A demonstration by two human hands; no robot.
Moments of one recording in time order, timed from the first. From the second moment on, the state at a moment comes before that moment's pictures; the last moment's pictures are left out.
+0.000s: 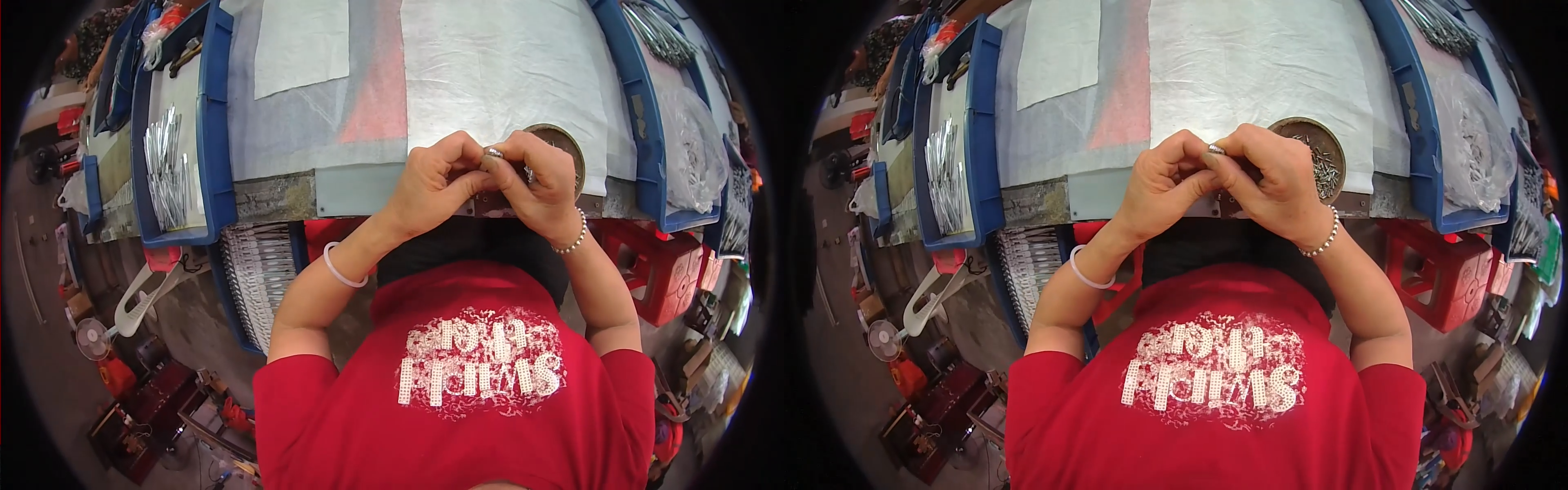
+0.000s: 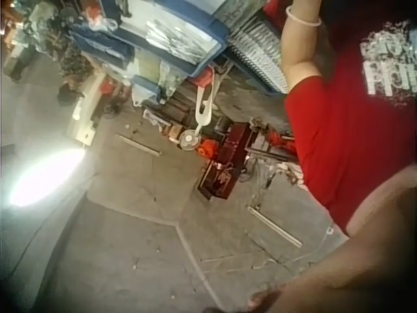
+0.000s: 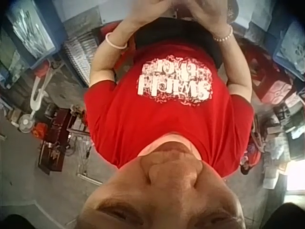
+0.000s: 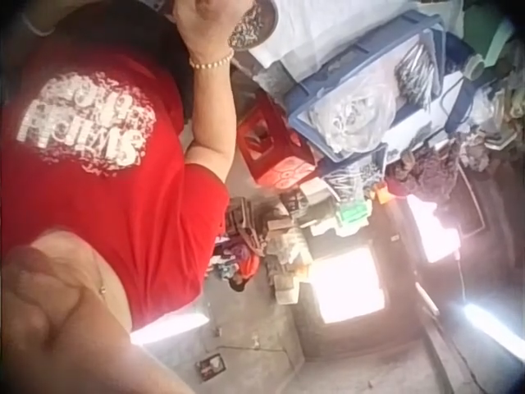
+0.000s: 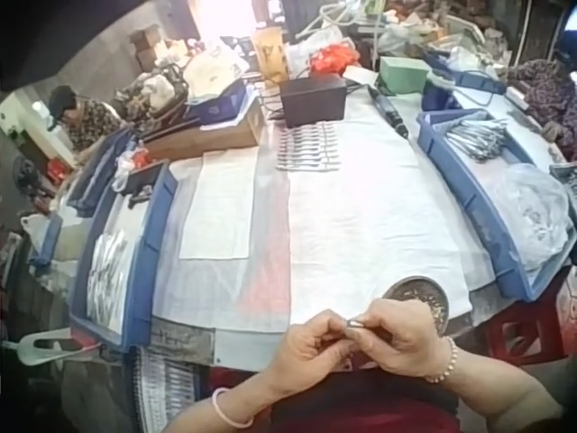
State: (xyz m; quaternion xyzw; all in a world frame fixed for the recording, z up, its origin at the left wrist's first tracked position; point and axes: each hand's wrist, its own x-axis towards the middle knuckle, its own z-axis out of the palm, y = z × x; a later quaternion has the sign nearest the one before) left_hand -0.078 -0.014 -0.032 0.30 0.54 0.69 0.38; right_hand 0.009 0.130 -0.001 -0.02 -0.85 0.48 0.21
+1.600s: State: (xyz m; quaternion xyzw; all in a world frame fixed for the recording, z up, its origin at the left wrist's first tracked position) left_hand -0.013 0.028 0.025 0.00 0.32 0.61 0.72; right_hand 0.160 0.428 0.016 -0.29 -0.93 0.13 0.18
